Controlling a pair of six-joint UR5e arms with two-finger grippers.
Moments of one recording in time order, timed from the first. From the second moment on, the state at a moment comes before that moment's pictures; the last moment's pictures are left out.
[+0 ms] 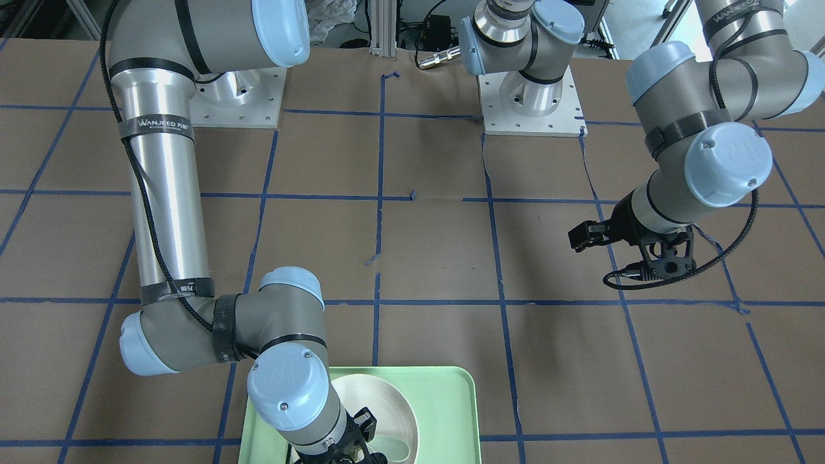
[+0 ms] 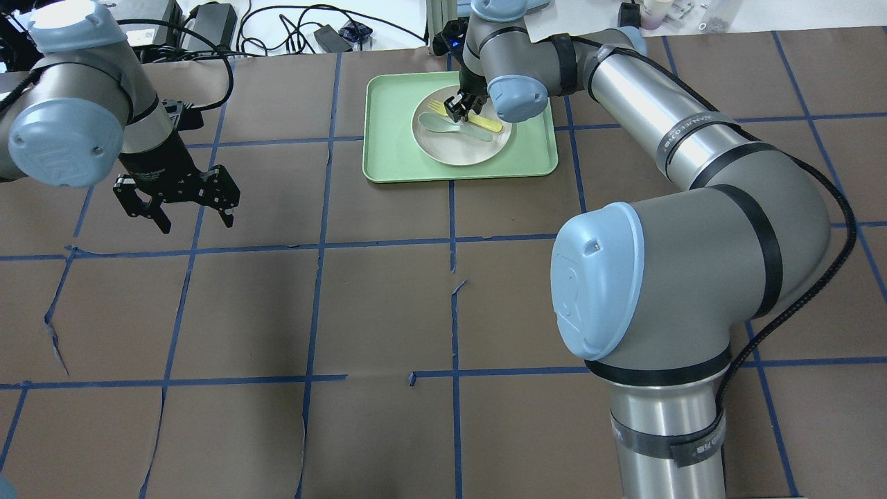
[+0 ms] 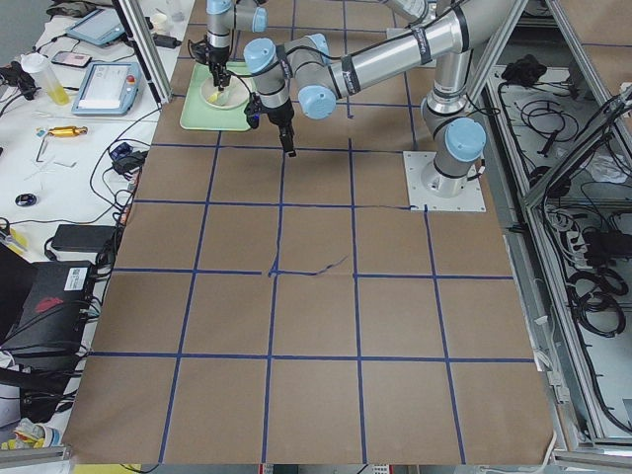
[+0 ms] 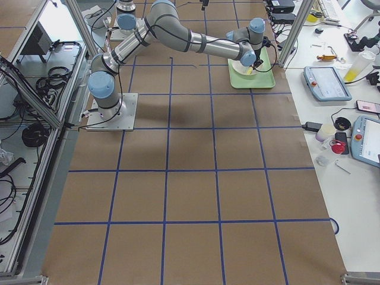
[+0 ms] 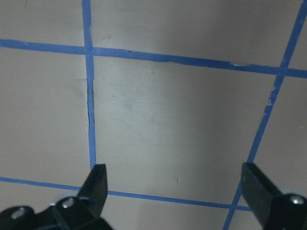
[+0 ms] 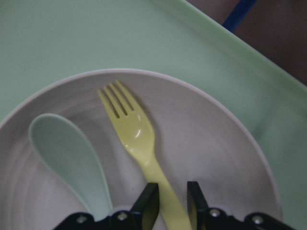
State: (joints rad) left arm -1.36 -1.79 -1.72 -1.41 1.67 0.08; right arm 1.77 -0.61 0.97 -2.15 -1.48 -0.44
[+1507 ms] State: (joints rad) left arm -1.36 -1.79 -1.72 -1.41 1.68 0.08; right arm 1.77 -0.64 1.01 -2.19 -1.47 -0.44
